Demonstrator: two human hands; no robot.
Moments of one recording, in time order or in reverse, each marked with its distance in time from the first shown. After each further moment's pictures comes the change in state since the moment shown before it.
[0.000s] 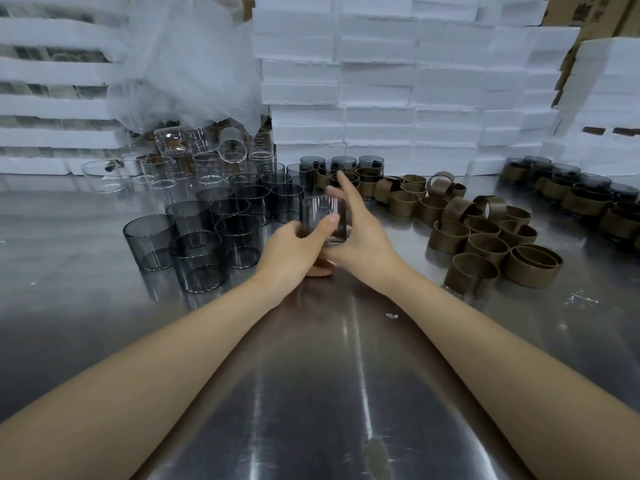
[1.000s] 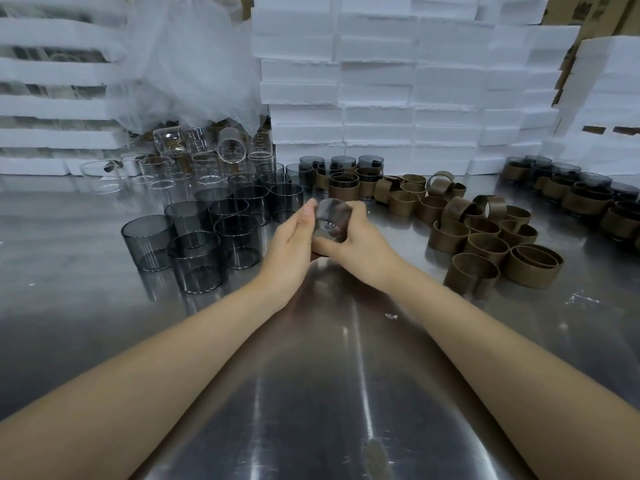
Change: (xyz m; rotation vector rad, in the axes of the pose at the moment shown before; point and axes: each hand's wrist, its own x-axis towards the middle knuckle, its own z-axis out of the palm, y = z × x) left_hand -0.006 0.002 0.005 -0.192 -0.006 0.143; right_hand -0.001 -0.012 -0.001 -0.058 -0.073 0.209
